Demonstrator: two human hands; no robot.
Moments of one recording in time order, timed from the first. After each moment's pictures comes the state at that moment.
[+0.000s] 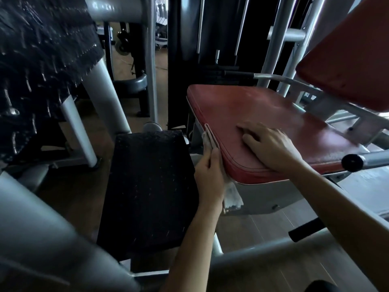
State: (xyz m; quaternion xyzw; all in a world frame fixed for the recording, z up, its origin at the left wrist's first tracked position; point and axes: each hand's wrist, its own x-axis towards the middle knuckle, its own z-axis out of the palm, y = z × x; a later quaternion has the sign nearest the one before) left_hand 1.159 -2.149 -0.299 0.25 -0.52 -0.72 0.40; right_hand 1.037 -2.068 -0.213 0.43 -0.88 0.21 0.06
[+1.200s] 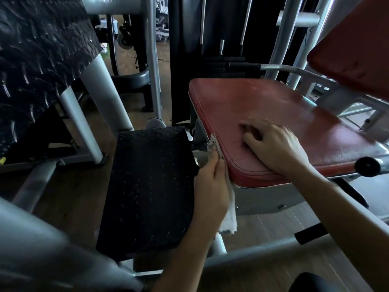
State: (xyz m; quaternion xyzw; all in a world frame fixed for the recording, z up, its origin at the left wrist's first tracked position) left_hand 1.182 -2.136 -0.281 0.29 -0.63 -0.64 0.33; right_hand 1.037 -2.070 -0.212 0.42 -0.87 0.25 0.07
